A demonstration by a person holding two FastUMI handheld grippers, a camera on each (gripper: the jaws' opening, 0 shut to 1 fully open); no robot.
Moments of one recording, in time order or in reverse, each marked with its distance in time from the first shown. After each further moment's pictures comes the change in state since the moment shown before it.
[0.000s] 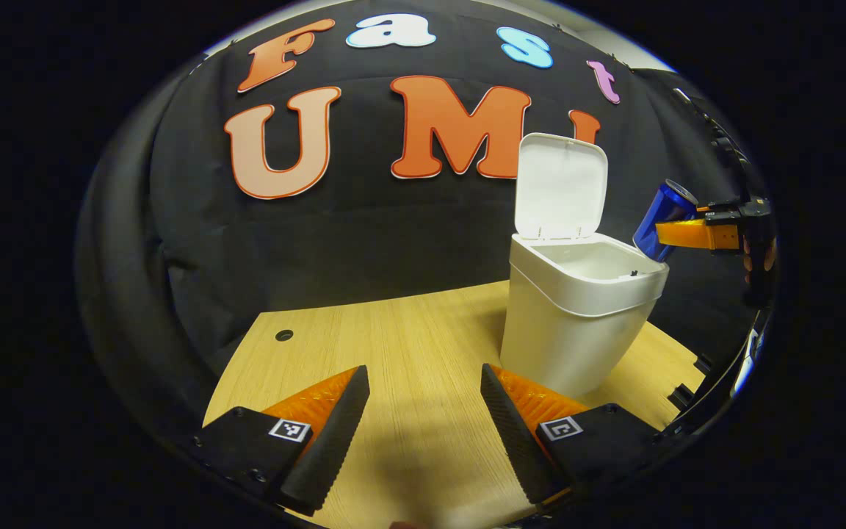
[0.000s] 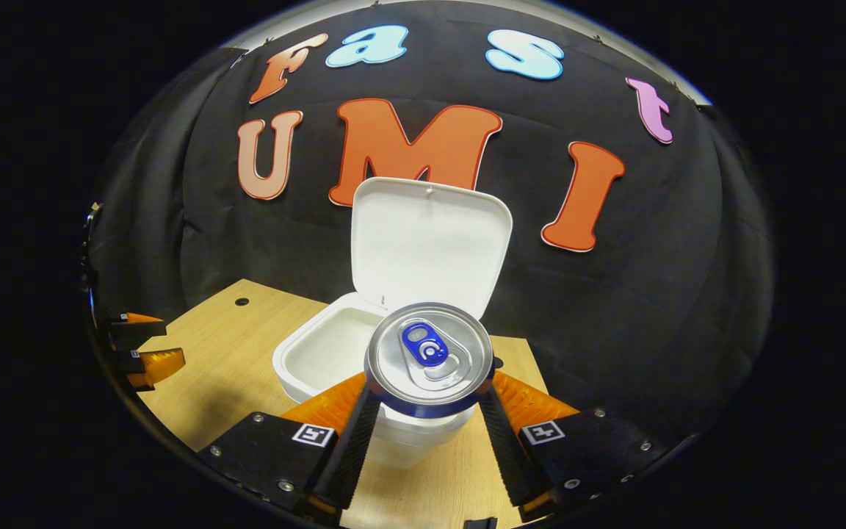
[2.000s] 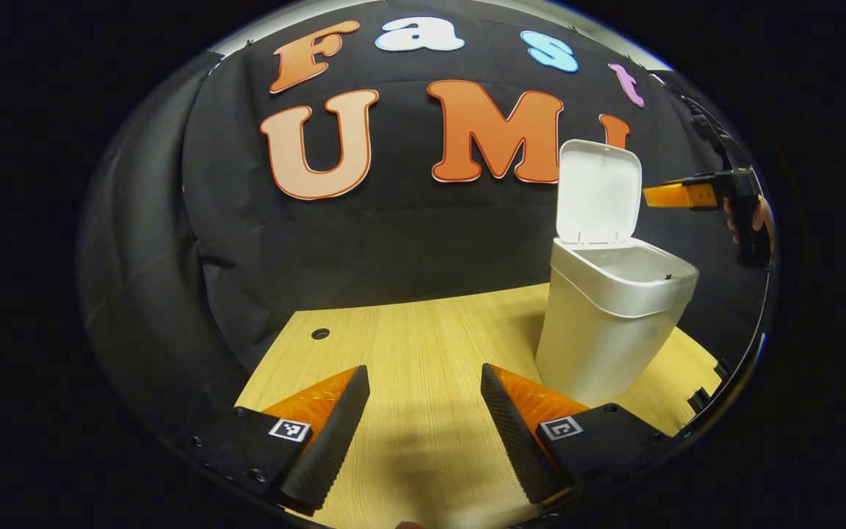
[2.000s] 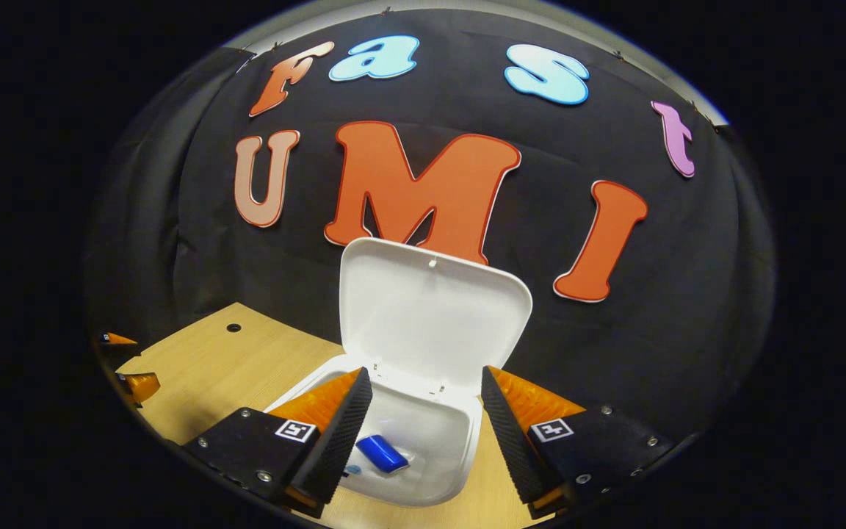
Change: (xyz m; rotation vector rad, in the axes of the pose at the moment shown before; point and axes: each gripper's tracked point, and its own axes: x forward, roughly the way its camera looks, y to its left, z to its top) left arm -0.008 0.041 0.005 -0.009 -0.023 0.121; right arm 0.046 -0.009 0.096 -0.051 -0.146 0.000
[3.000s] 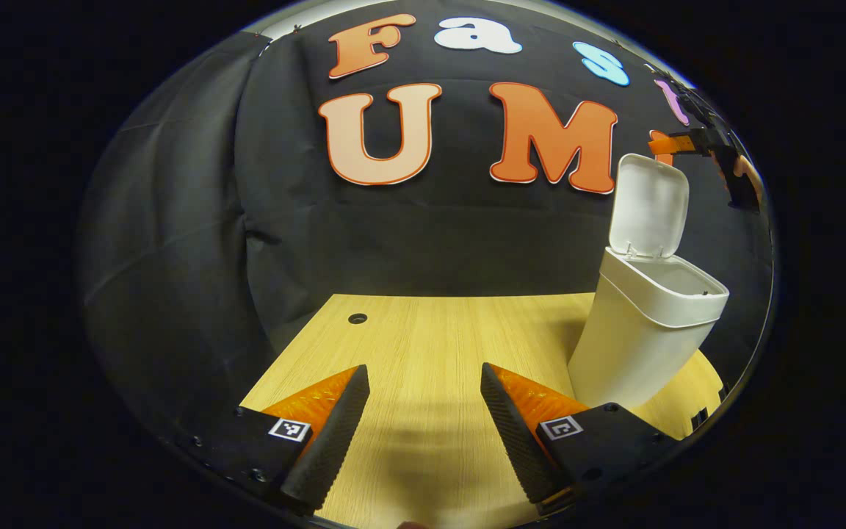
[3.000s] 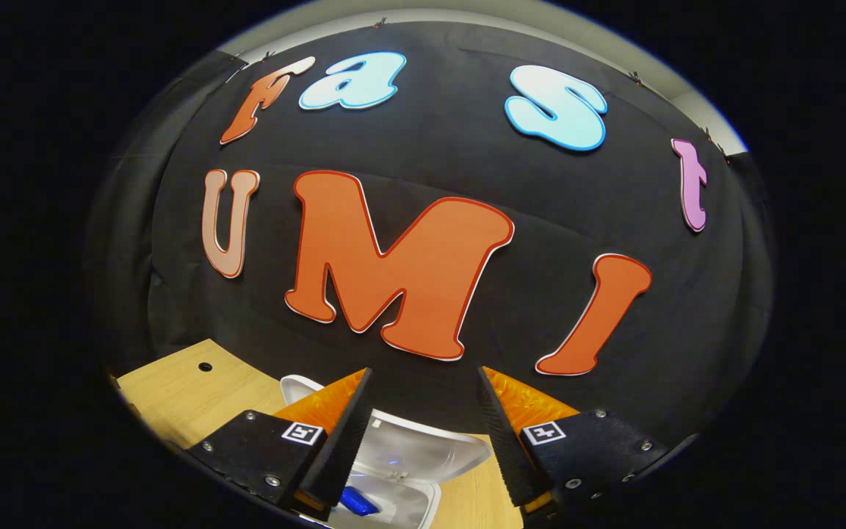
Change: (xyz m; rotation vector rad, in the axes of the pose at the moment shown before) left arm -0.008 0.054 -0.017 -0.112 0.013 0.146; right arm 0.073 -0.036 0.114 -0.019 -0.107 -0.056
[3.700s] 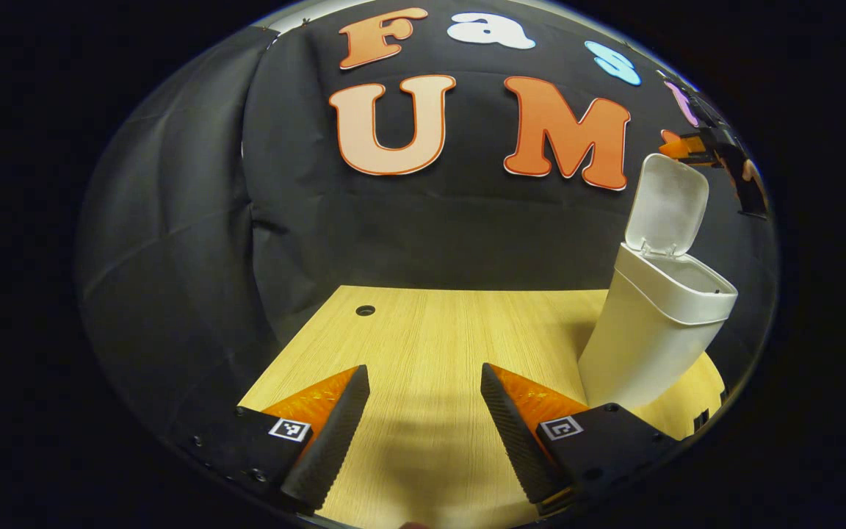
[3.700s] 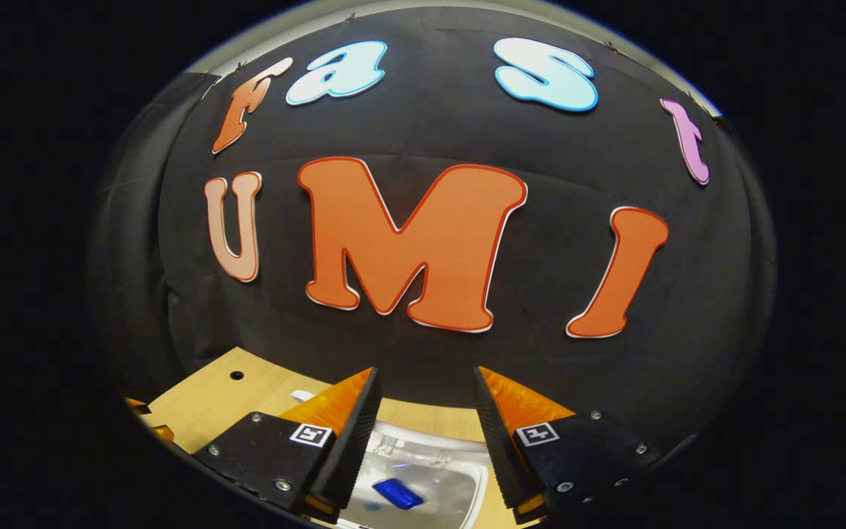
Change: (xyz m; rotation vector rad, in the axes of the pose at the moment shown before) left arm 0.012 0.008 -0.008 0.001 0.024 -0.009; right arm -0.018 0.034 -0.033 0.139 0.106 0.080
